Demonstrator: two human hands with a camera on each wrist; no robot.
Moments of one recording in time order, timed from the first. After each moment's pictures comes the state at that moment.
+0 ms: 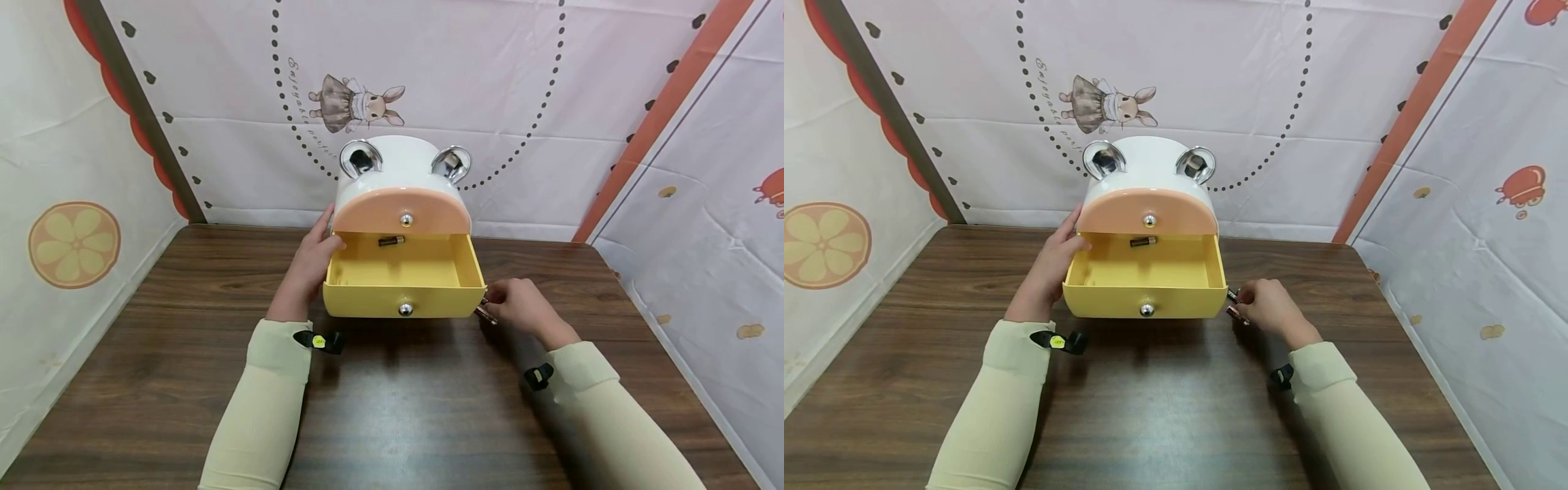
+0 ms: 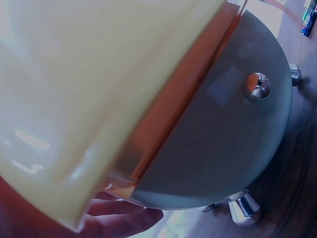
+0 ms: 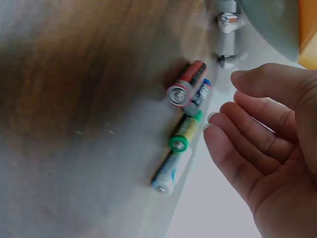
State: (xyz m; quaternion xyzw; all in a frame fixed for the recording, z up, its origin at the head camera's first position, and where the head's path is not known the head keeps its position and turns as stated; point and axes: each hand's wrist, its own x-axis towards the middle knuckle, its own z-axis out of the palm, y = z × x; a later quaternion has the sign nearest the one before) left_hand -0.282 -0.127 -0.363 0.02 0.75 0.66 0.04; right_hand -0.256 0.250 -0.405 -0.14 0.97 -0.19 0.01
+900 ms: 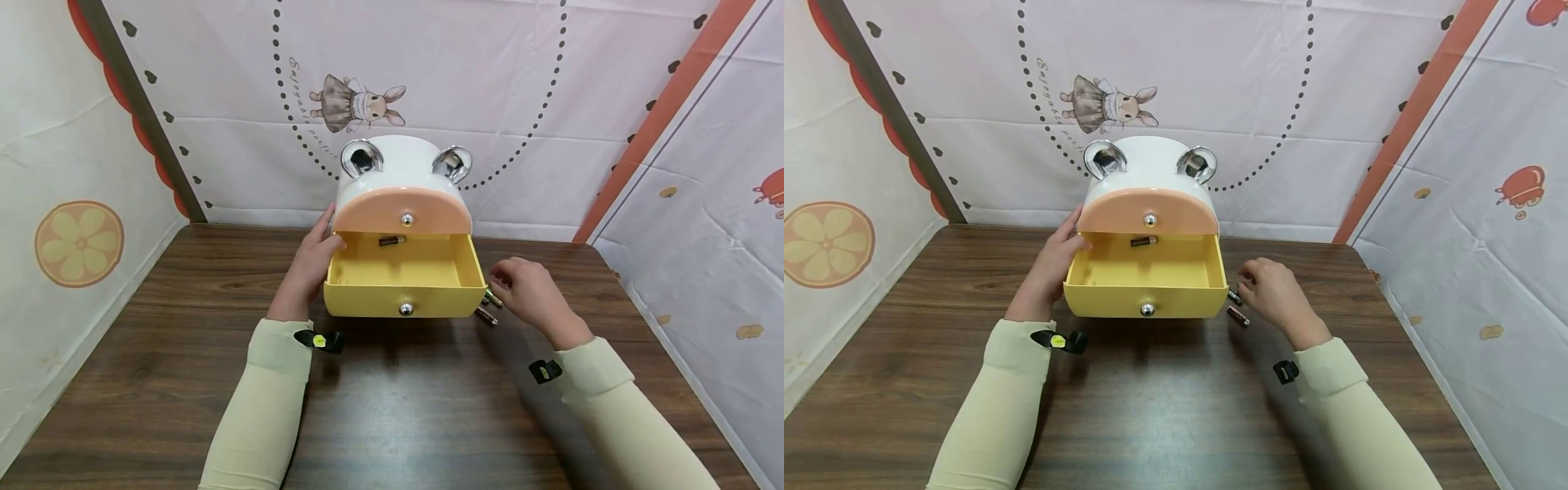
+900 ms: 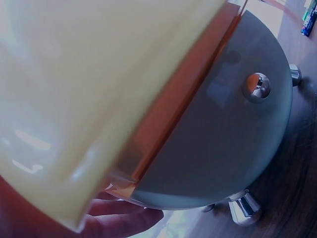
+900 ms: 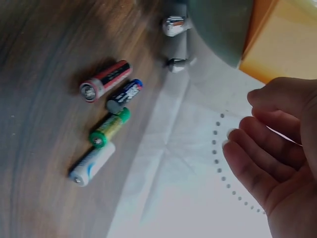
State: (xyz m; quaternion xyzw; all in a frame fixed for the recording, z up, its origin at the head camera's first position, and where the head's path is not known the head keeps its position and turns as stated) left_hand -0.281 -0.128 -0.362 0.02 0.75 0.66 0.04; right_hand -0.240 0.236 -0.365 -0.19 0.96 -0.15 -0.12
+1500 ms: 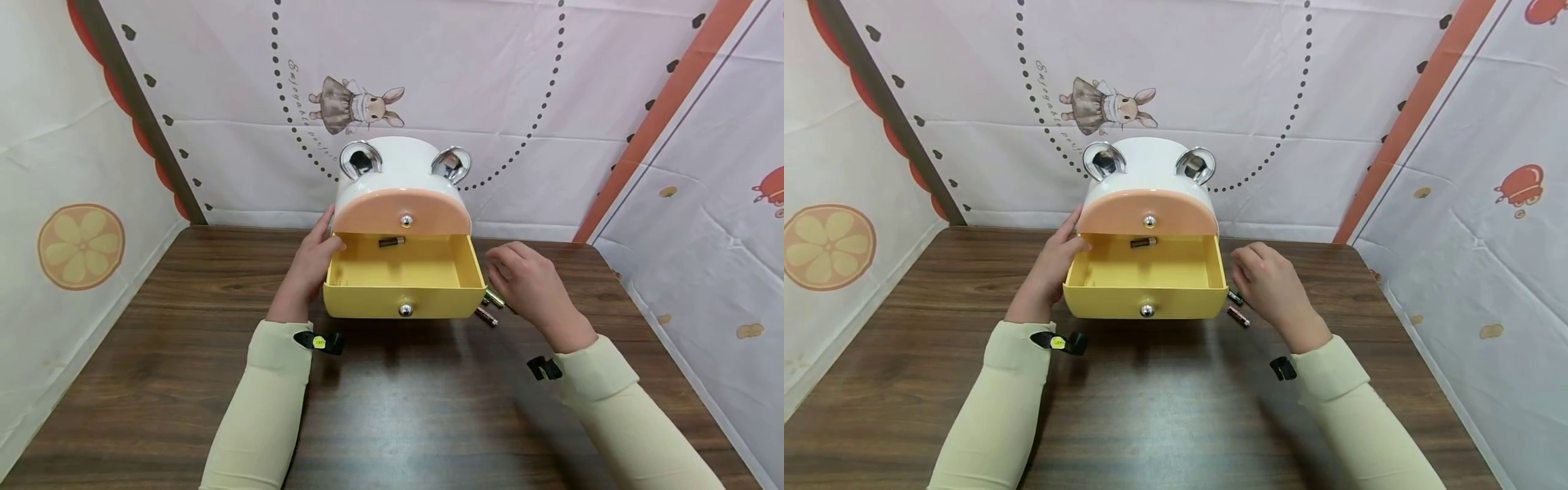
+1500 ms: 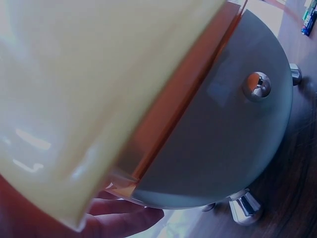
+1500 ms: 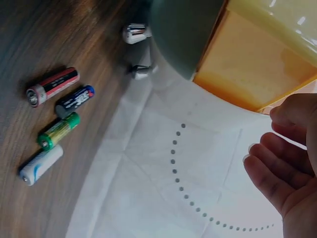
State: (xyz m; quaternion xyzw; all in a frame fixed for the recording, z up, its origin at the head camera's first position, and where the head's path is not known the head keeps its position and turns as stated) left_hand -0.283 -0.128 -0.362 0.02 0.74 0.67 0.05; right_hand -0.231 0.220 -0.344 -0.29 0.90 -0.11 -0.32
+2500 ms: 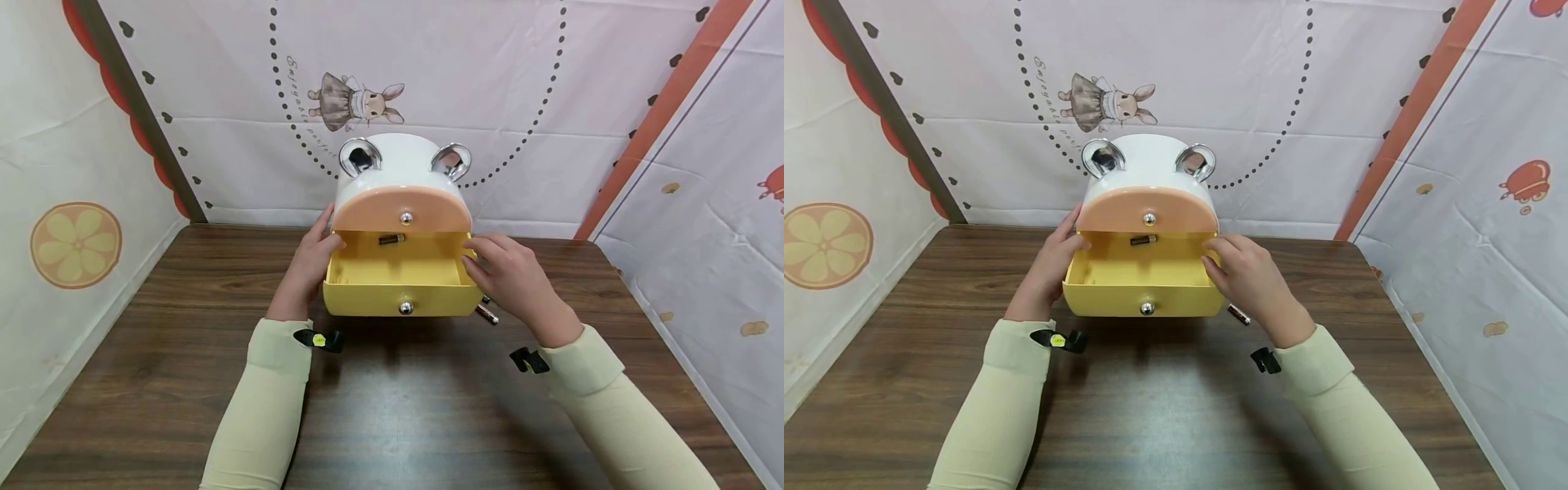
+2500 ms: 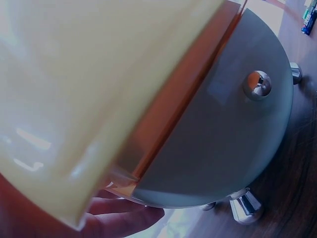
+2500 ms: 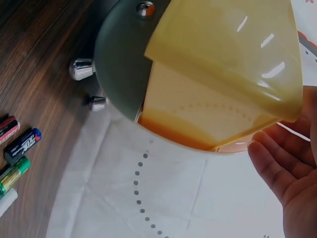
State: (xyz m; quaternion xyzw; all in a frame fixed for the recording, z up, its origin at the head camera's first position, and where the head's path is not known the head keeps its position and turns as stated) left_hand -0.282 -0.129 -0.362 0.02 0.75 0.66 0.04; right_hand -0.225 0.187 -0.323 -0.33 0.88 -0.15 -0.31
